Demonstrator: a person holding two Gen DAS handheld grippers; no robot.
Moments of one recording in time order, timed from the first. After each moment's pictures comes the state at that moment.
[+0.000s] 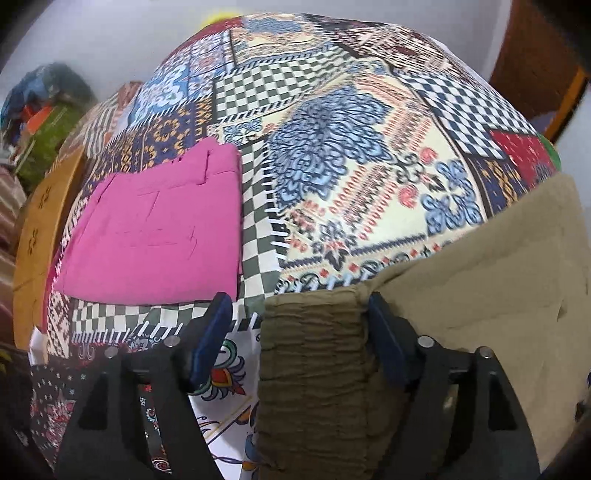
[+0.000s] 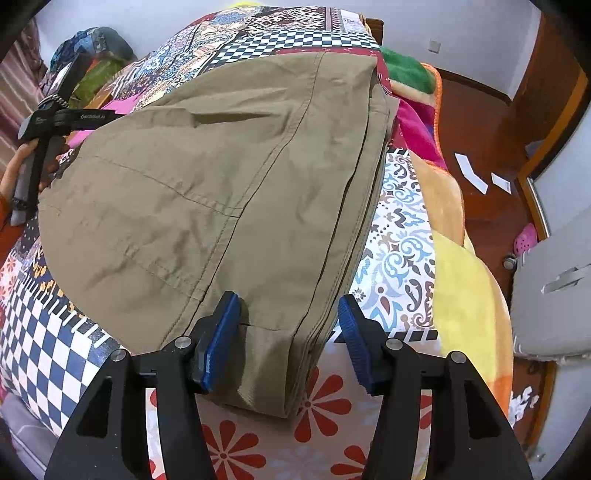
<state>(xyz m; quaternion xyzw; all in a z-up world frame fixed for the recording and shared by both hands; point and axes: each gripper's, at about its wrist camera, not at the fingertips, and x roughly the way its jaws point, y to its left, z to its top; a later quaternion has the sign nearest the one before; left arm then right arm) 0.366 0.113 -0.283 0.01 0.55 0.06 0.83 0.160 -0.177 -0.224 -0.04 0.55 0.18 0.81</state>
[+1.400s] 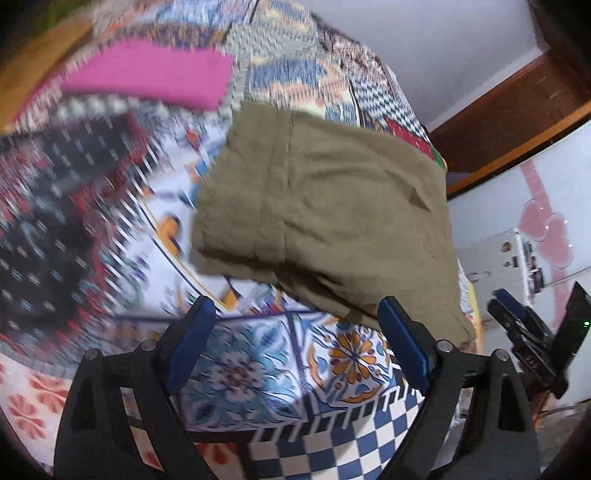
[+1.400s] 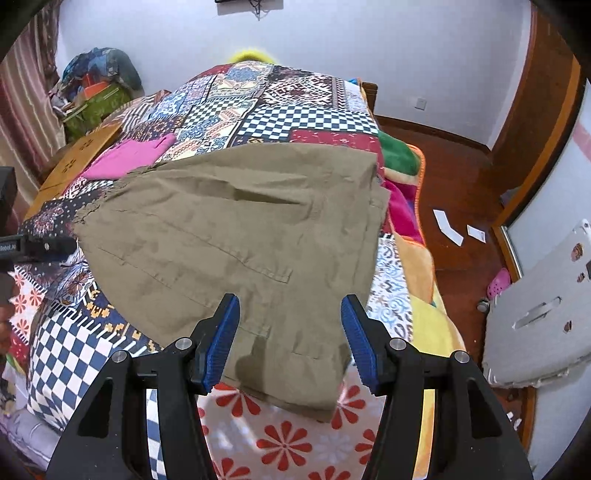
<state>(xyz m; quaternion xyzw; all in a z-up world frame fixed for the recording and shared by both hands) 0.175 0.113 -0.253 -0.26 0.54 -0.06 0.80 0.144 -0.140 -0.160 -0.07 0.46 0.16 0.87</state>
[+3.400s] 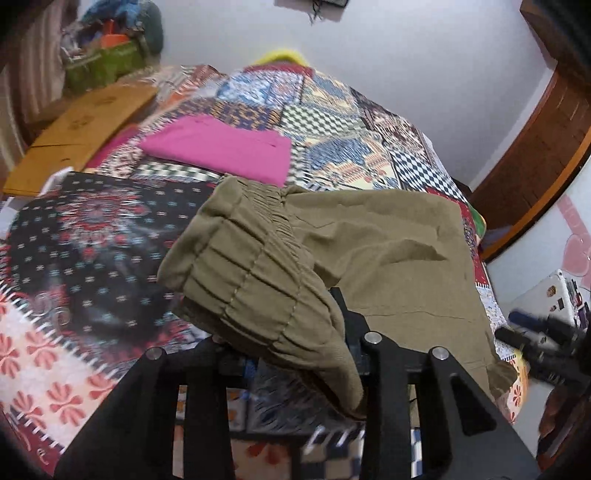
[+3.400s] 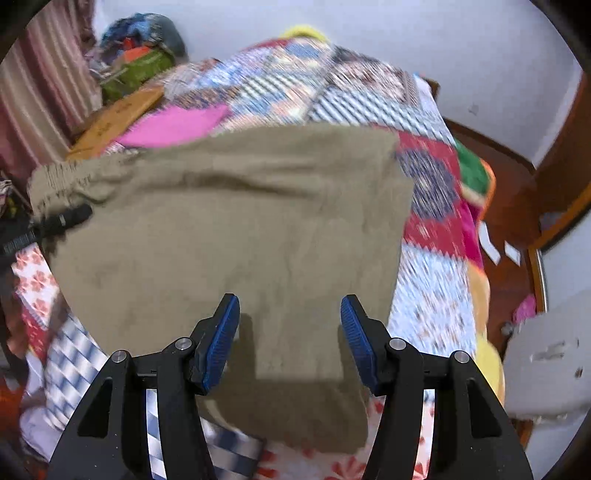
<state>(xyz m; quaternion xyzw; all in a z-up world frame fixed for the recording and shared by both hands) 0.128 0.122 -0.216 -0.19 0.42 0.09 0.88 0.157 -0.068 -0.155 -0.11 0.48 0.24 0.83</state>
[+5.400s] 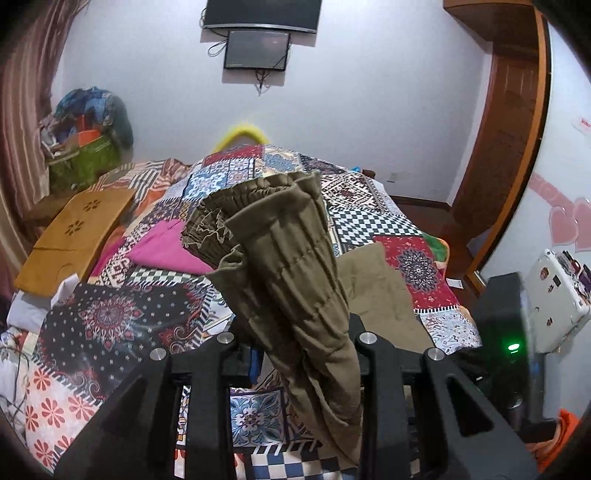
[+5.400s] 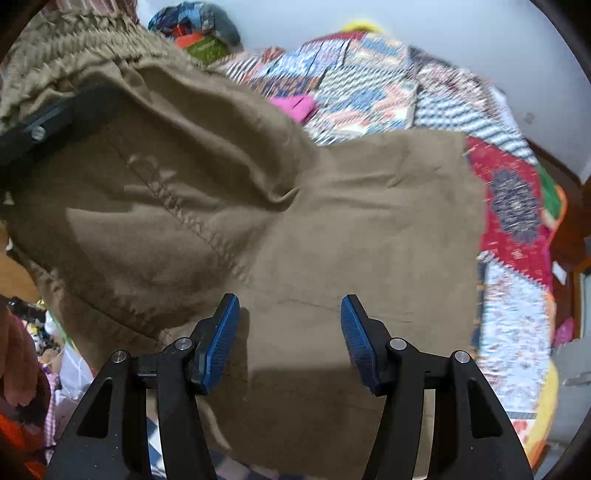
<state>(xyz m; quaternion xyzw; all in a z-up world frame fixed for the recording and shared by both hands) 0.117 0.050 -0.121 -0.08 0.31 0.05 0.95 0.139 -0.011 -0.167 -0.09 0.49 0.33 0.80</state>
